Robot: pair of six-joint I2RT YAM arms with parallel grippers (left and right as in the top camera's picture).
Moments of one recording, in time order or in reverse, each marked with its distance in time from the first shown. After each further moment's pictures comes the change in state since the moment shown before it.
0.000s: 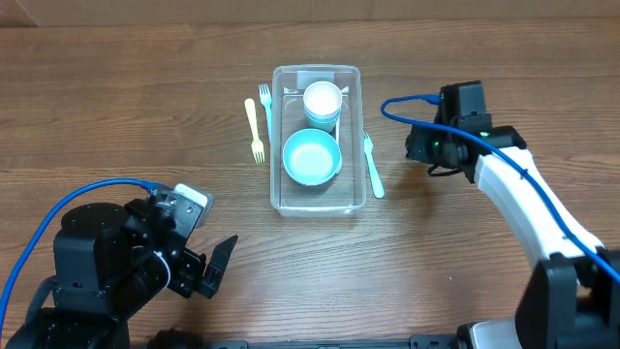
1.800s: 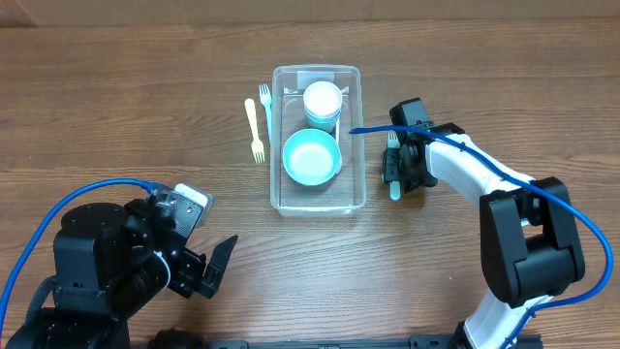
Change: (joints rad) left arm 0.000 0.000 0.000 0.000 0.000 0.000; right arm 0.126 0.285 0.024 -0.054 0.179 0.049
